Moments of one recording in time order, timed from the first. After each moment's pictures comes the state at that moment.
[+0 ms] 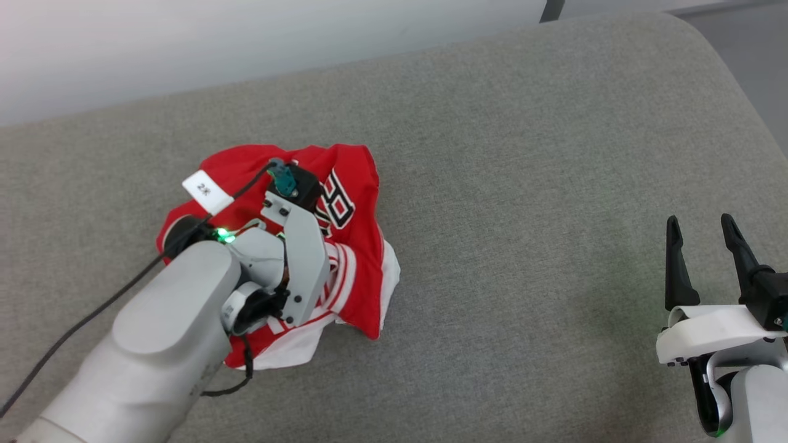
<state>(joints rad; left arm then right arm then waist) -0.84 0.44 -0.80 0.49 -0.77 -0.08 0.71 -0.30 -0.07 -0.16 0.31 -0.01 0.13 -0.26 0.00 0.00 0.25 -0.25</state>
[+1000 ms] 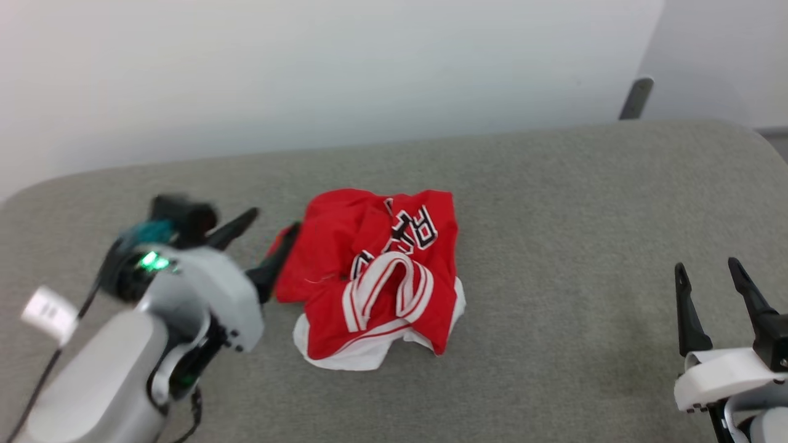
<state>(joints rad) -0.54 0.60 -0.59 0.18 -0.80 -0.01 0.15 -0.18 -0.15 -0.11 0.28 0.00 0.13 -0.26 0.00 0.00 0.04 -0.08</state>
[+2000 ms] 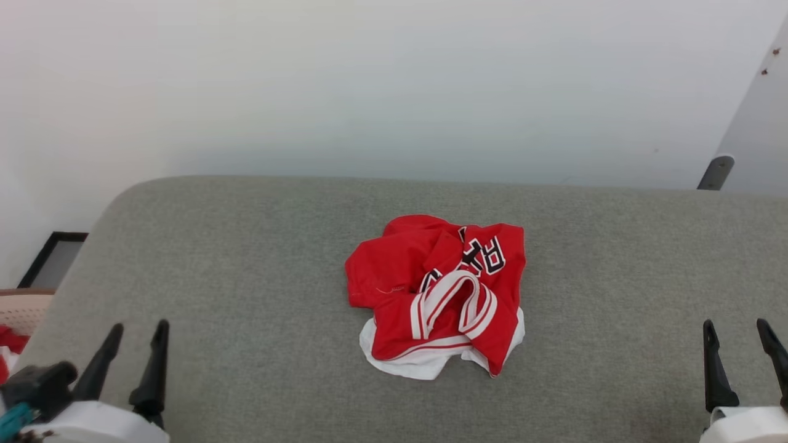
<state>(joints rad) -0.05 0.59 -0.25 0.21 -0.79 0.02 -0.26 -0.04 -0.15 -0.19 0.26 0.02 0.13 -0.26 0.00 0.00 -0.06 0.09</state>
